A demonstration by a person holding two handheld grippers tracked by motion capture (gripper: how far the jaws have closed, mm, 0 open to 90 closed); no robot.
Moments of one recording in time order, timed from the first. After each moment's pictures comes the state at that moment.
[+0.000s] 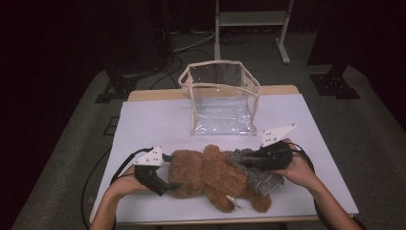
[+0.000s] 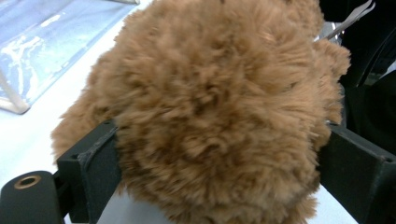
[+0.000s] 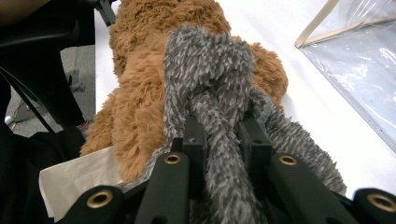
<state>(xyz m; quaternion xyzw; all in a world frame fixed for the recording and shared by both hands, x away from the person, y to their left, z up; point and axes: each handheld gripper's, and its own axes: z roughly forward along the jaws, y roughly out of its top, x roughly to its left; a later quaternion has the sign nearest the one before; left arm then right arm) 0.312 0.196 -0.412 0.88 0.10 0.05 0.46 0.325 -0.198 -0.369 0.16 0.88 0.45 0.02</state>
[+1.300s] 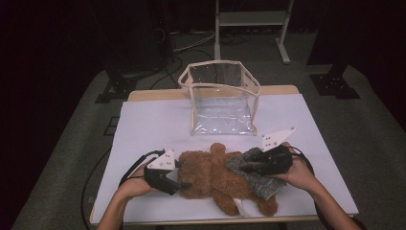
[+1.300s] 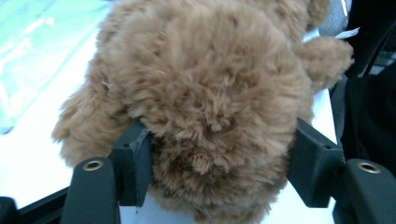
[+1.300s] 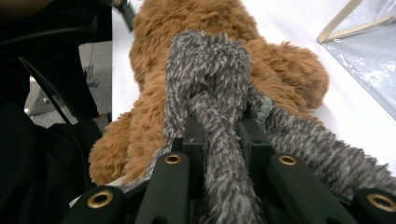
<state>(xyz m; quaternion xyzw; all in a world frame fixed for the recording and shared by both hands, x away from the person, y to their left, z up) 0.302 0.171 -0.396 0.89 0.09 0.07 0.43 0.317 -0.197 -0.376 0.14 0.88 0.45 0.00</state>
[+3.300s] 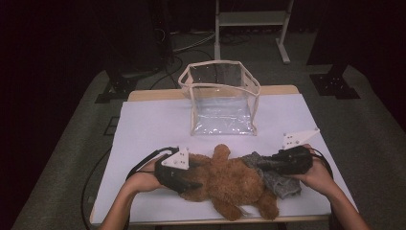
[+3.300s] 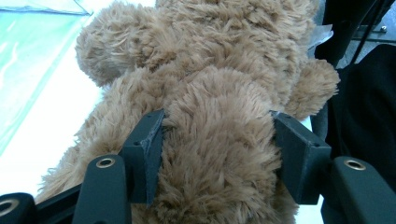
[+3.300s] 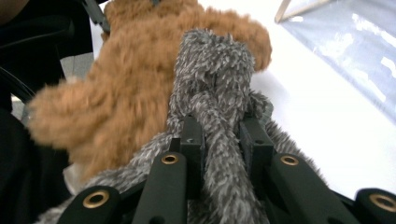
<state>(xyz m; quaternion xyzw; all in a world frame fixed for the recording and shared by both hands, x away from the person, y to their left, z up) 0.300 0.133 -0.377 0.92 0.04 0.05 0.39 0.312 -0.247 -0.377 0.20 0.87 0.46 0.01</state>
